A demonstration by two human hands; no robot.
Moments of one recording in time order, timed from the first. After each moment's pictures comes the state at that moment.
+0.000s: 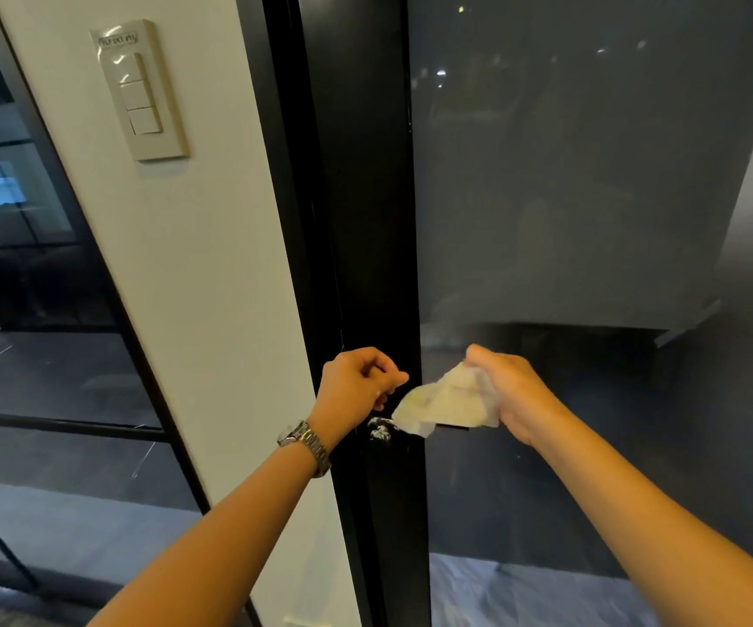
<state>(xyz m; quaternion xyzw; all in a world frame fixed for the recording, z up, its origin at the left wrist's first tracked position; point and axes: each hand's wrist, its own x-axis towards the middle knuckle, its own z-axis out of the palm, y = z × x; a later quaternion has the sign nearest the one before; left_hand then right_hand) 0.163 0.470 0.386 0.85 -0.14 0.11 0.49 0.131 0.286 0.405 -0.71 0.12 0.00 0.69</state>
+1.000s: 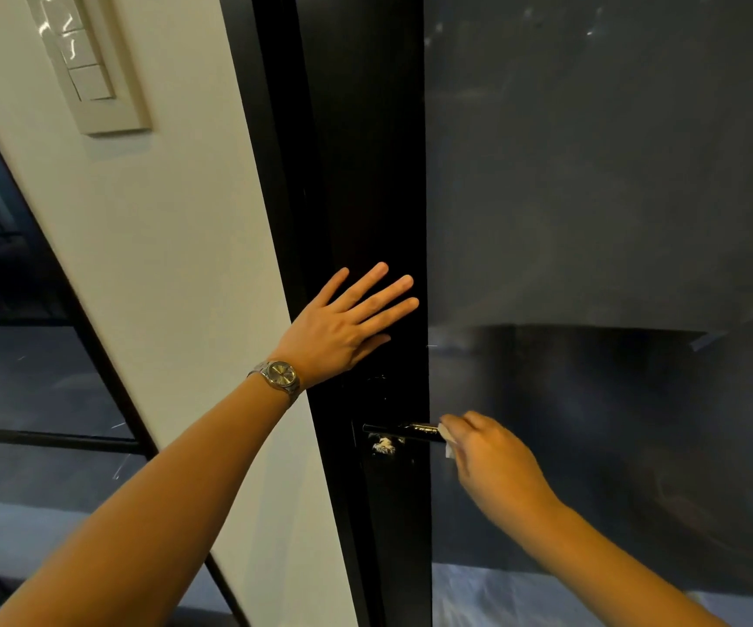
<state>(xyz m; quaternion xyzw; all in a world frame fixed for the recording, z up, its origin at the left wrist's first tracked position) 0.261 0.509 0.417 0.79 -0.38 0.44 -0.21 0.139 0.310 0.321 -0.95 -0.12 -0.23 0.17</state>
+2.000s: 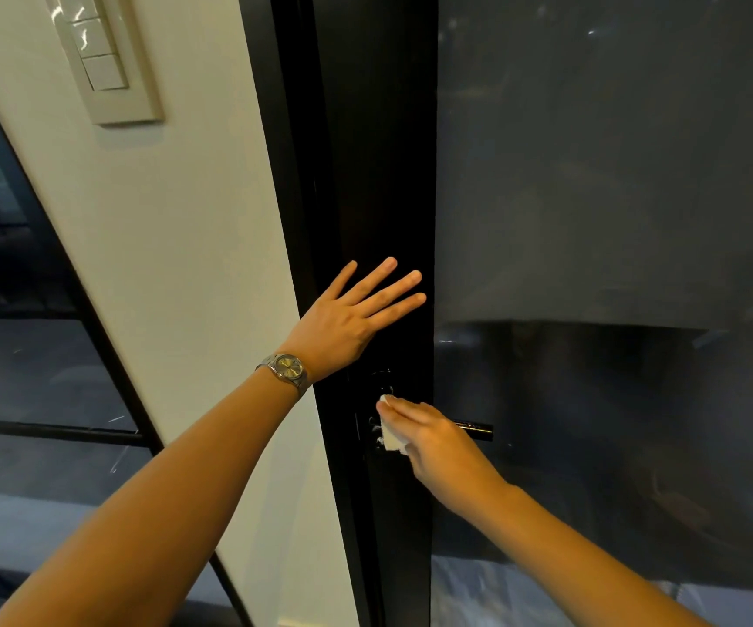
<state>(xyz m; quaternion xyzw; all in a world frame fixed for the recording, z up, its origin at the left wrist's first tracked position) 0.252 0.508 0.422 0.79 -0.39 0.43 -0.20 0.148 0.353 0.329 -0.92 -0.26 -0.17 0.24</state>
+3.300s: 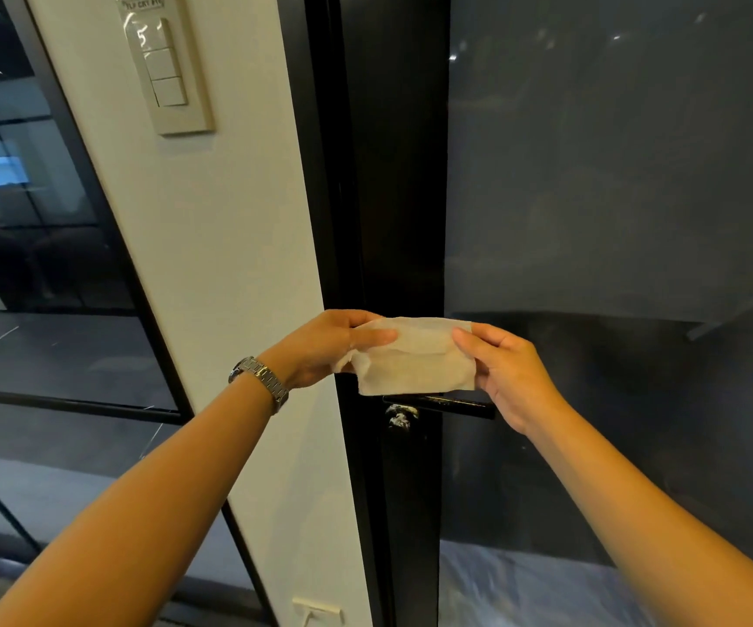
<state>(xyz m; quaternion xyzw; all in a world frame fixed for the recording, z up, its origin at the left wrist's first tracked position) 0.172 0.524 0.439 0.80 -0.17 -0.13 0.56 0.133 0.317 0.398 -0.60 -0.05 -0.05 0.79</state>
